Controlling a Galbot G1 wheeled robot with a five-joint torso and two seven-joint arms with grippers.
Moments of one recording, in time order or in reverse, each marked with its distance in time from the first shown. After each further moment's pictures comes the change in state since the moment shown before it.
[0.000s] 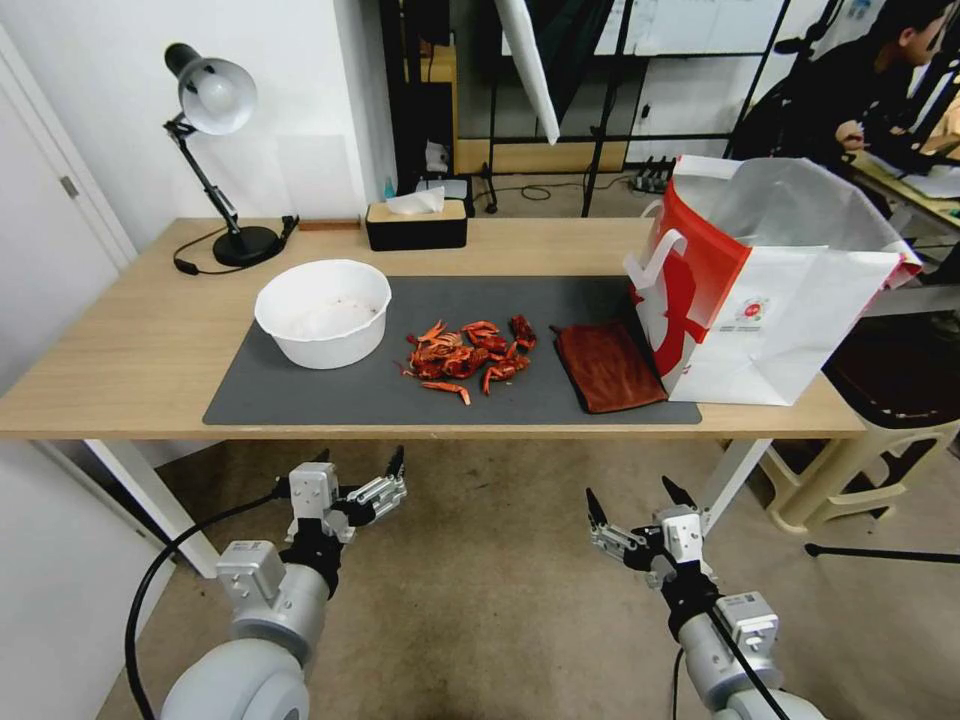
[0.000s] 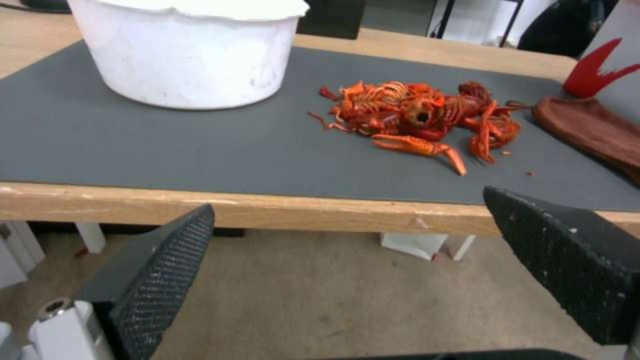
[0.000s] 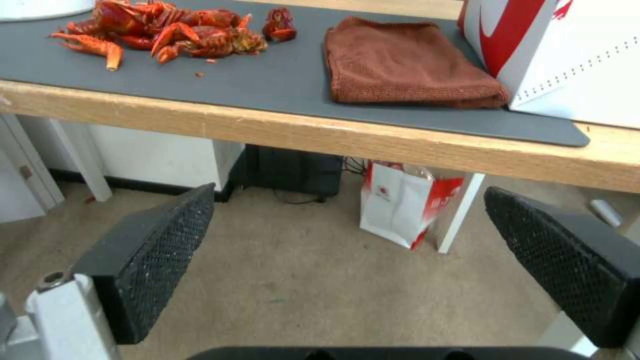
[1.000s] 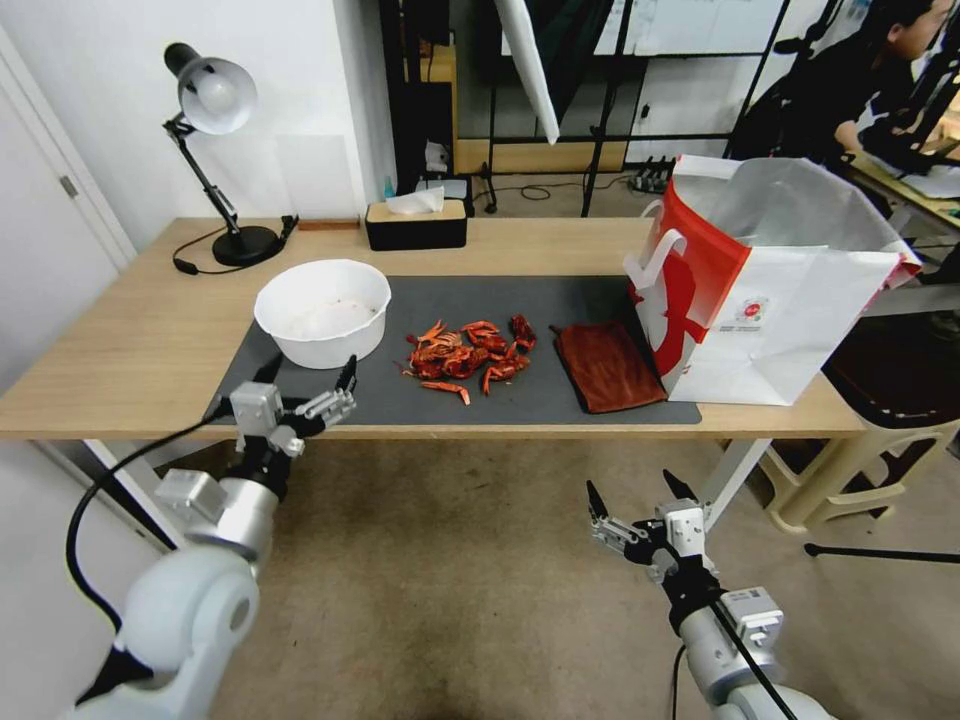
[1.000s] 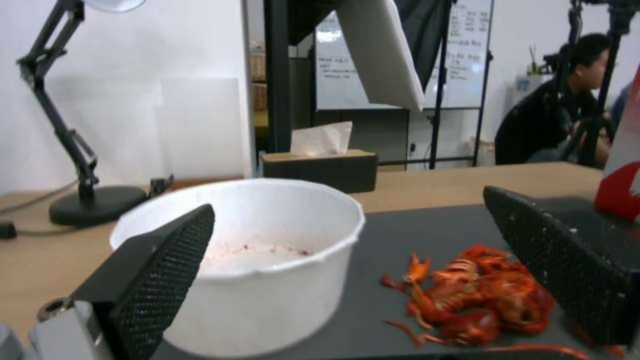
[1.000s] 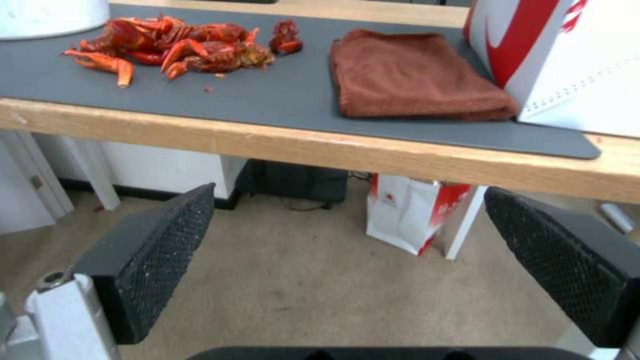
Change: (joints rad) left arm -0.304 0.251 -0.143 0.217 -0.150 -0.242 0.145; right arm 0.013 -0.003 -0.014 0.003 0.014 -0.007 0.000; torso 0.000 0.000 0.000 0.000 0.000
